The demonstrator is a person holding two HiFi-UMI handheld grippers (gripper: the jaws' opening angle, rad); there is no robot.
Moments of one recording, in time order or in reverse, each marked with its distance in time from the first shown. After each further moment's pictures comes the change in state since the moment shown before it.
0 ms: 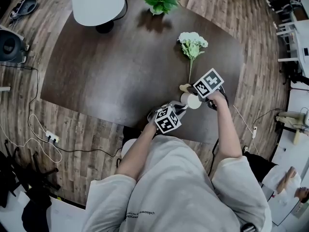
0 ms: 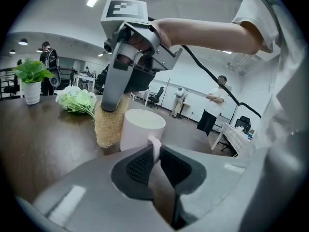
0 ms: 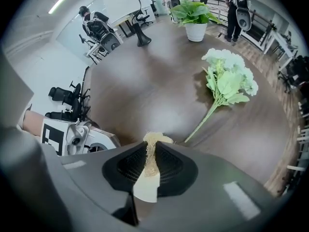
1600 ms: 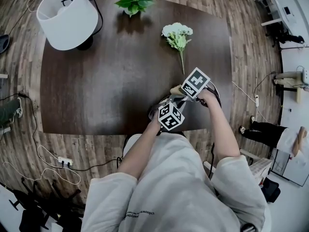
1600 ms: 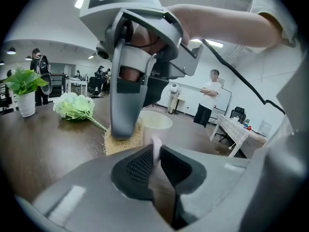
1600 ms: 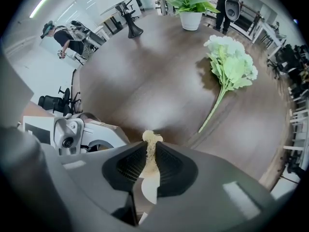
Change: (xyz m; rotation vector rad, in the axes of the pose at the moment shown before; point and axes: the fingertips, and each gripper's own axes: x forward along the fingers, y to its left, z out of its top) left arm -0.006 0.013 -0.002 0.103 0.034 -0.032; right arm 0.029 0.030 -0.012 0.129 0.059 -0.061
